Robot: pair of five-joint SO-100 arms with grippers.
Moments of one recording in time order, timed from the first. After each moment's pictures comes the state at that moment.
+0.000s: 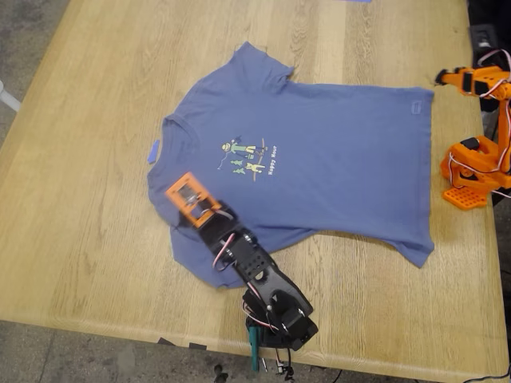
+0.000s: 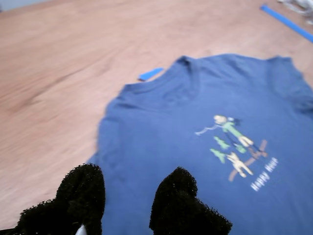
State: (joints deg) arm 0 -39.0 156.8 126.5 54.6 -96.2; arm 1 54.1 150.0 97.6 86.7 -86.0
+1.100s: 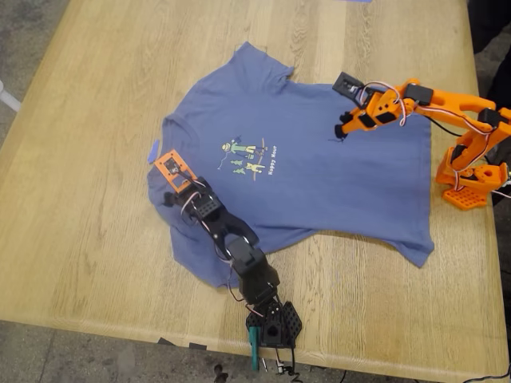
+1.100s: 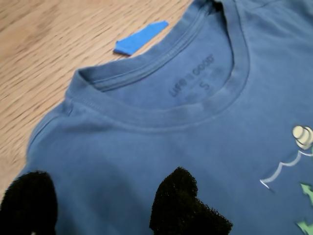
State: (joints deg) arm 0 -38.1 79.2 99.3 13.3 -91.1; arm 1 8.9 105.3 94.5 51.6 -83.7
